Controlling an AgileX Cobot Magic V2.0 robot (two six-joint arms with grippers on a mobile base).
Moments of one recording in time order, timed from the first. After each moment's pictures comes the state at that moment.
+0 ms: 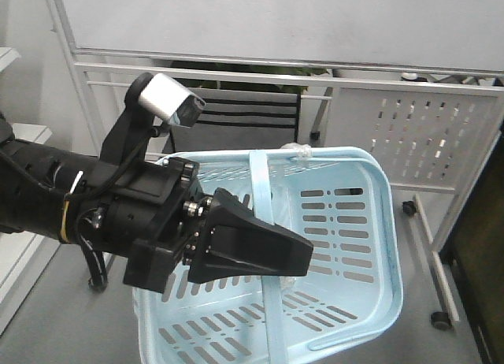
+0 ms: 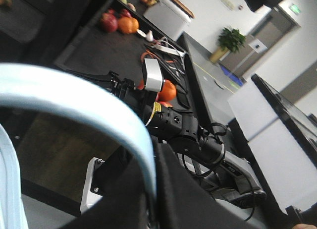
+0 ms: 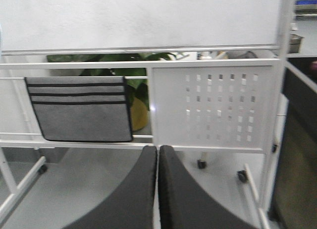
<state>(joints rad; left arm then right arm) -0.49 1.39 -1.05 1.61 -1.20 -2.08 0.05 -0.01 0.03 -0.34 0.18 0.39</state>
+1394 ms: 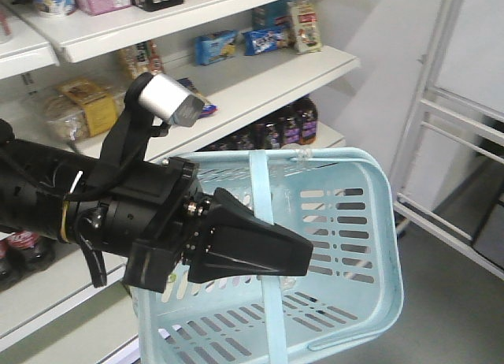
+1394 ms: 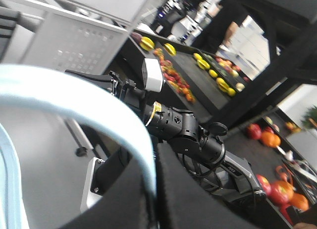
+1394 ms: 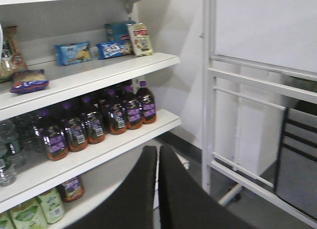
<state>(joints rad) -0.49 1.39 -1.05 1.61 -1.20 -2.08 0.05 -0.01 0.03 -0.34 0.18 0.39</state>
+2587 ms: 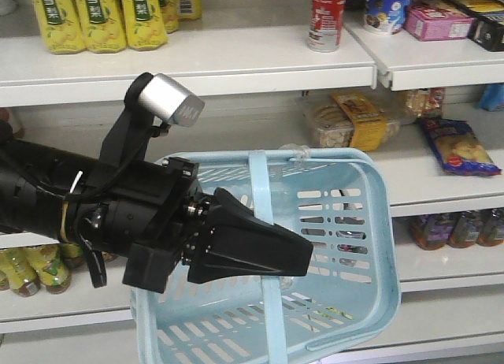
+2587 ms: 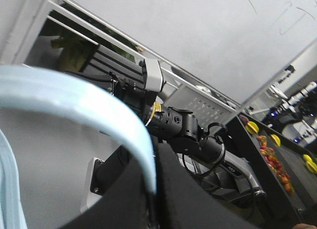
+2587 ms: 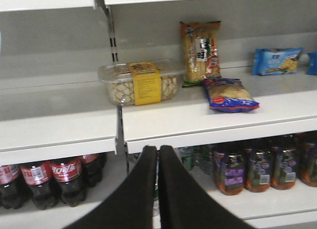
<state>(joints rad) -0.49 1.39 -1.05 1.61 -1.20 -2.08 0.05 -0.01 0.03 -0.34 0.18 0.39</state>
